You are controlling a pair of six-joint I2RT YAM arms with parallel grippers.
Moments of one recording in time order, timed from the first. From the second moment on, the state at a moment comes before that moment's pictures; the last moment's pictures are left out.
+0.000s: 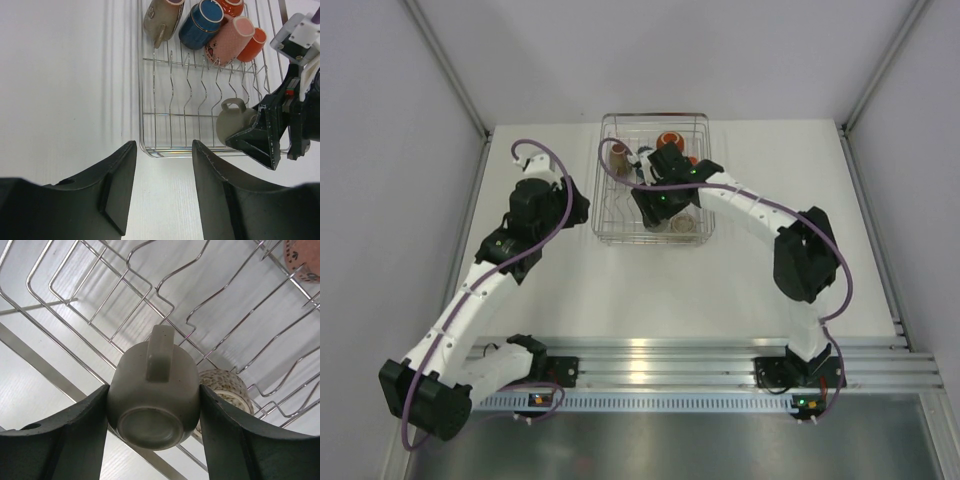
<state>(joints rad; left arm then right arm) -0.37 1.00 0.95 -0.37 -0.14 -0.43 0.72 1.95 1.69 -0.70 -0.08 0.04</state>
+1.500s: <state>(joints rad) -0.36 1.00 0.94 -0.37 -0.14 -0.41 0.72 2.17 1.89 -0.84 -0.09 -0.01</state>
